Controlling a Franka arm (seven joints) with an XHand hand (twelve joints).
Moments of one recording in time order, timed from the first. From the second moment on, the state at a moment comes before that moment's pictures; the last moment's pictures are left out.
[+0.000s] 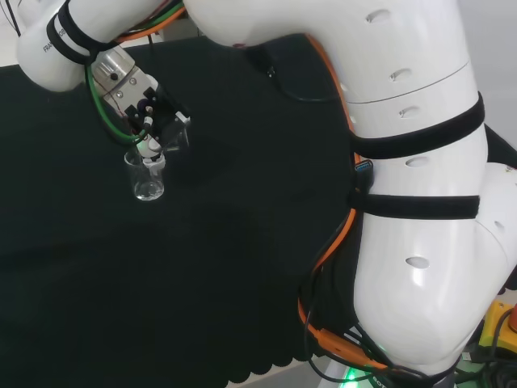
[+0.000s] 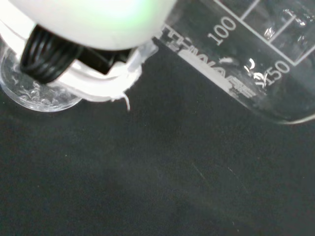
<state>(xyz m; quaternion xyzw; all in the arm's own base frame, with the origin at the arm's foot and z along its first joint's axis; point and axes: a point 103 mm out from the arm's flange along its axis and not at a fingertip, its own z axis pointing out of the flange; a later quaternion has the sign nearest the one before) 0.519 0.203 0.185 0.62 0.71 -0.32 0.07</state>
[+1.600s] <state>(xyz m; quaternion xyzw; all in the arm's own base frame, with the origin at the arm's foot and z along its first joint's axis) 0.515 0.210 0.191 0.62 0.71 -0.31 0.07</state>
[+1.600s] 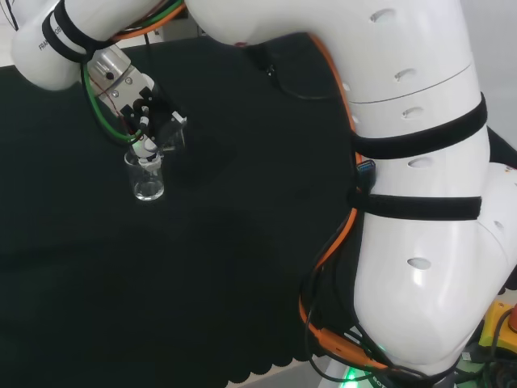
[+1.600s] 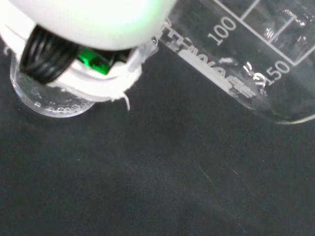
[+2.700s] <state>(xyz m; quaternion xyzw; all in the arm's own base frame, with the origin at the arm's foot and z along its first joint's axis) 0.515 0.178 0.206 0.65 0.75 -0.16 -0.05</state>
